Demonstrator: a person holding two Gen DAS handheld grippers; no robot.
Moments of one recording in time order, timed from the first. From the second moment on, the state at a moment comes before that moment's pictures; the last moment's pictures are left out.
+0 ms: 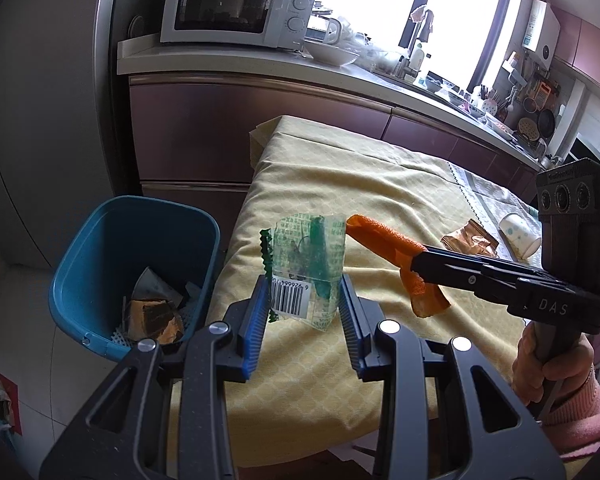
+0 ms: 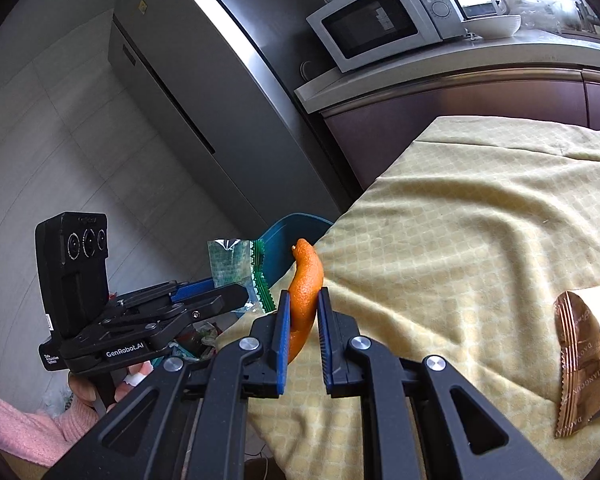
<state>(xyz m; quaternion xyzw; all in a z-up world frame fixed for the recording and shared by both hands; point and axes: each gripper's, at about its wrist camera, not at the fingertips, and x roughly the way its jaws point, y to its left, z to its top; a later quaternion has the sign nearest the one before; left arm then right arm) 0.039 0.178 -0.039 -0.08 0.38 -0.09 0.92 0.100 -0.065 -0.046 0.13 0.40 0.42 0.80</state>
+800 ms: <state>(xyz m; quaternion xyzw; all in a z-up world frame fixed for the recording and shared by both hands) 0.038 0.211 -0.036 -0.10 0.37 -0.06 0.92 0.112 -0.018 -0.039 0.11 0.40 0.45 0.79</state>
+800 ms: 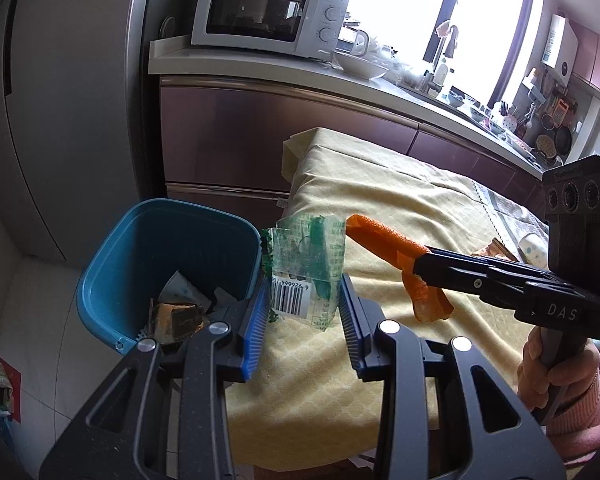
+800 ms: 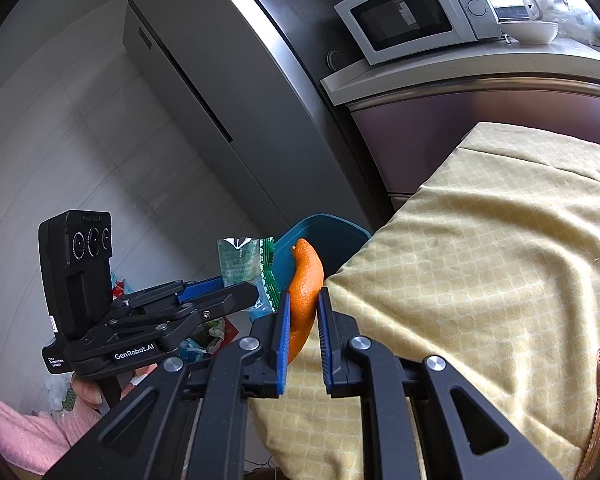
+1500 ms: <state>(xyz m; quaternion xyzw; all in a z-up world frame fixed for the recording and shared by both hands) 0.044 0.242 -0.038 -0.10 0.37 -0.02 0.92 0.119 0.020 -0.033 0.08 0.40 0.47 0.78</state>
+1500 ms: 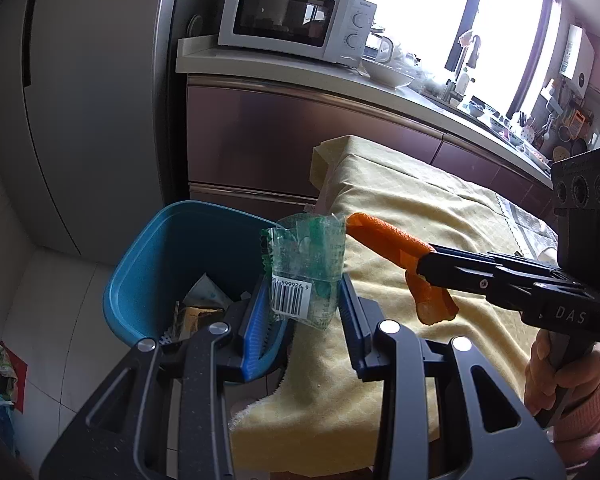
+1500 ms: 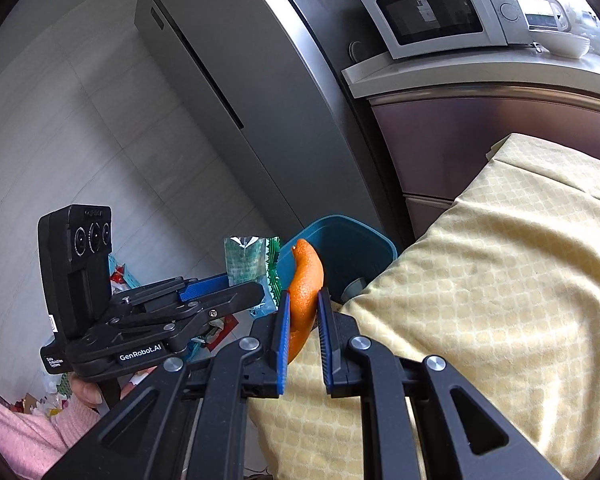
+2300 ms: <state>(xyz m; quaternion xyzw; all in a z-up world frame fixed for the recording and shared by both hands) 0.054 0.253 -0.045 -0.11 0.37 0.00 0.92 0.134 0.045 -0.037 0.06 0.42 0.47 0.77</state>
